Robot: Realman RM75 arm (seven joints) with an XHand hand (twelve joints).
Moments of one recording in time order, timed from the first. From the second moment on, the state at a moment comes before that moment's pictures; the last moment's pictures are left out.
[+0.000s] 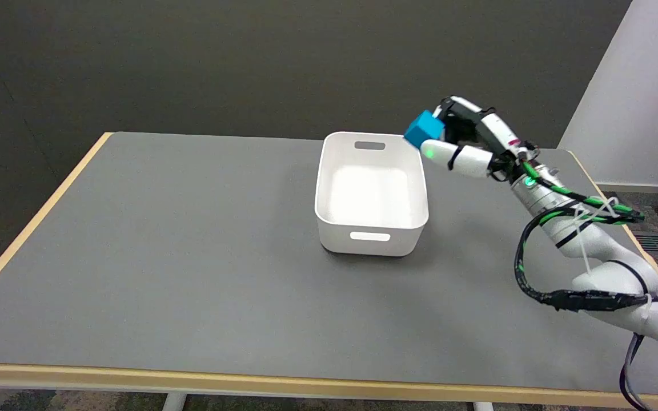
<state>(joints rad) -0.03 -0.78 1.43 -1.35 -2.58 0.55 1.13</state>
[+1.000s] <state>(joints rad) 0.22 -0.84 1.07 -1.23 -2.60 0.41 1.11</state>
